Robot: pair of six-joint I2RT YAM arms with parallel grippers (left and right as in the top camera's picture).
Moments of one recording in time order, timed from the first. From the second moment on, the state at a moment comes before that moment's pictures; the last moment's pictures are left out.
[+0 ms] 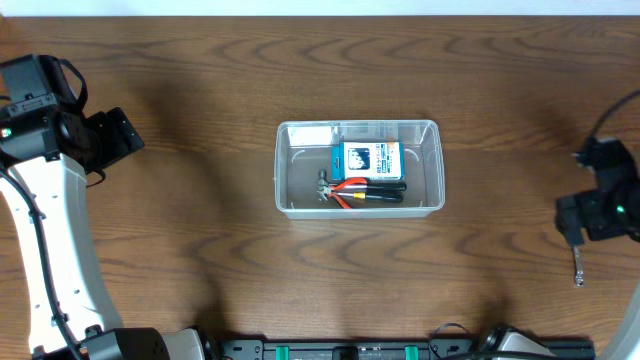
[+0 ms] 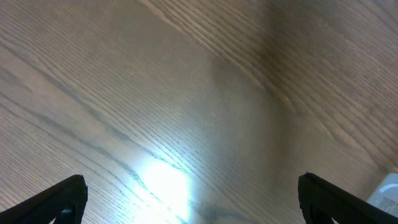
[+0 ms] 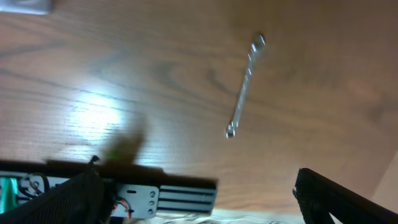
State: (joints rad) left arm 0.34 1.48 1.54 -1.20 -0.11 -0.23; right arm -0.50 1.32 1.48 -1.54 0.01 -0.66
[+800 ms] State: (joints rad) left arm 0.34 1.48 1.54 -1.20 -0.11 -0.23; right arm -0.79 1.40 1.21 -1.22 -0.10 -0.75
